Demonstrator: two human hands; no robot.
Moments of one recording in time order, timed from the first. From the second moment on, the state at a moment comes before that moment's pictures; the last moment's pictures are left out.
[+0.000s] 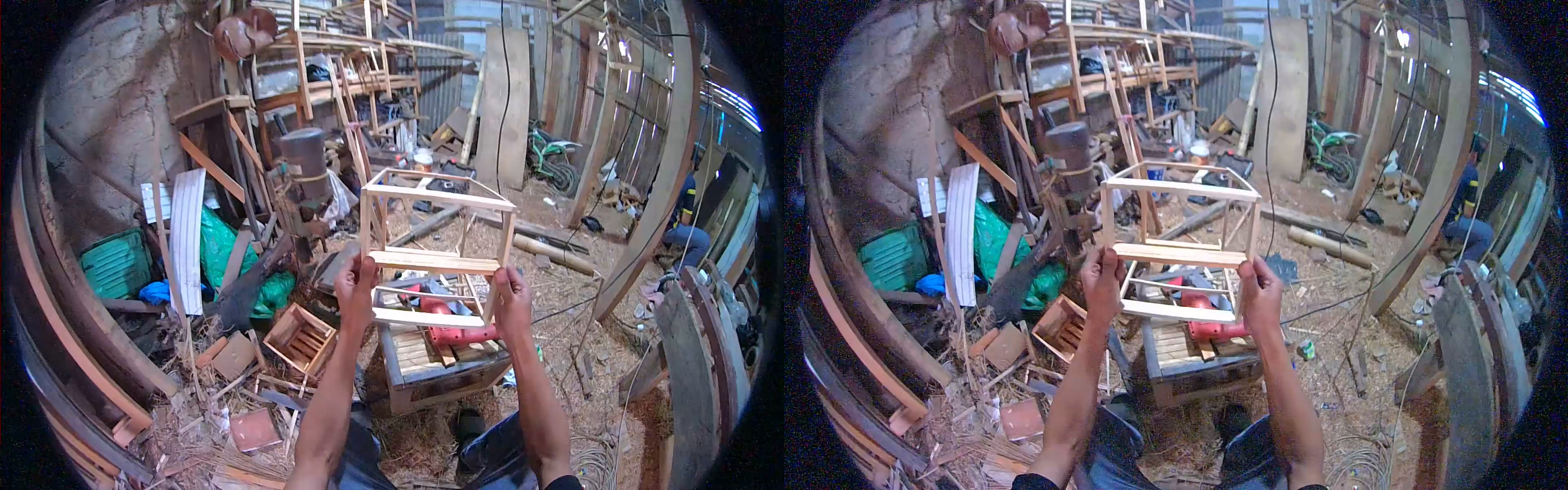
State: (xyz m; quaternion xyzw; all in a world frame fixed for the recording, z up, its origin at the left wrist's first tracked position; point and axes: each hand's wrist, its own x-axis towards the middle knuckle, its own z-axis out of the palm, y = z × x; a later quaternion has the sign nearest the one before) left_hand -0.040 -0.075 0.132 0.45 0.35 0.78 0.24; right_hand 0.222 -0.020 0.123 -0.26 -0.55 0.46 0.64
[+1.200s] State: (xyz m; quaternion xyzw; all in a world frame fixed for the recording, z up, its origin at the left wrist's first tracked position) left_hand -0.061 -0.187 0.240 0.54 0.63 0.51 -0.22; right_hand 0.169 -0.110 0.194 -0.20 -0.56 0.55 0.60
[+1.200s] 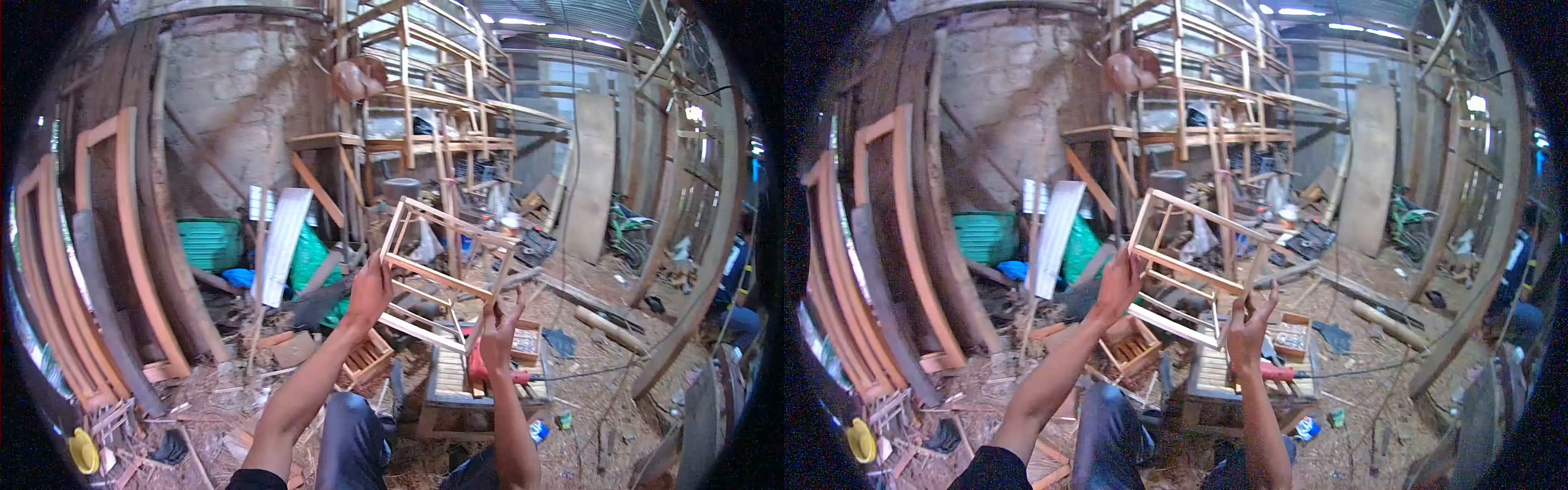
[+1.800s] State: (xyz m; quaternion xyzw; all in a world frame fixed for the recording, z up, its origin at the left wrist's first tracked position) left_hand -0.135 -0.238 0.297 0.65 0.63 0.22 -0.36; right_hand 0.070 -0.116 0.136 -0.14 -0.72 0.45 0.51
